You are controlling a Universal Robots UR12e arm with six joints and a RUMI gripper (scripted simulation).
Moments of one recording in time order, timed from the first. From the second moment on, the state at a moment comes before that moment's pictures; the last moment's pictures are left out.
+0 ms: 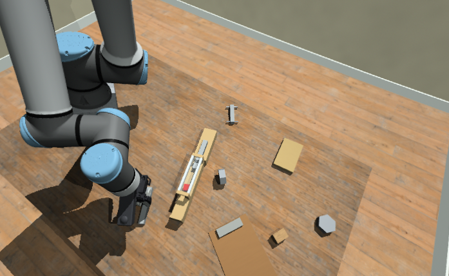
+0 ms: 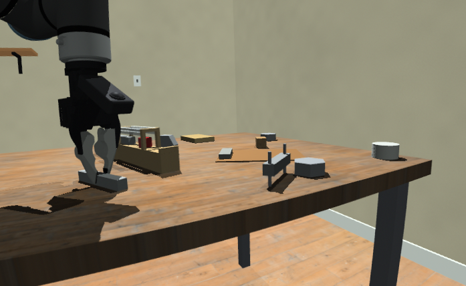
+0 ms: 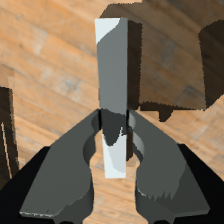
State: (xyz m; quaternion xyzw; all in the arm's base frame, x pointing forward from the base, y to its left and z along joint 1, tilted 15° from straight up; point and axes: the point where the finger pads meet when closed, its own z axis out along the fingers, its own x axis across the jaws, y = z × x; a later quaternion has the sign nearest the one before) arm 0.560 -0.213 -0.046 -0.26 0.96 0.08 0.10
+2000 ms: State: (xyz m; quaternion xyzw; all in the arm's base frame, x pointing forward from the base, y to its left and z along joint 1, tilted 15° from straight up) arm 0.542 -0.237 0.064 -0.26 0.96 0.08 0.10
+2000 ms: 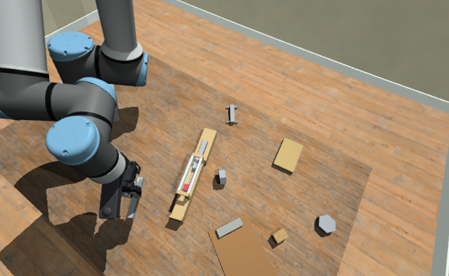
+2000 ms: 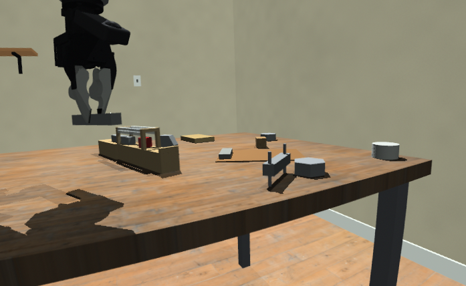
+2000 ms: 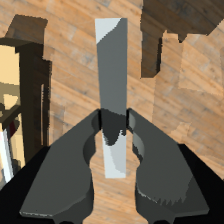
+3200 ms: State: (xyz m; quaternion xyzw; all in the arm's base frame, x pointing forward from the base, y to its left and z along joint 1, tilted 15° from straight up) arm 0.566 -0.163 0.080 -0.24 0.96 0.08 0.10
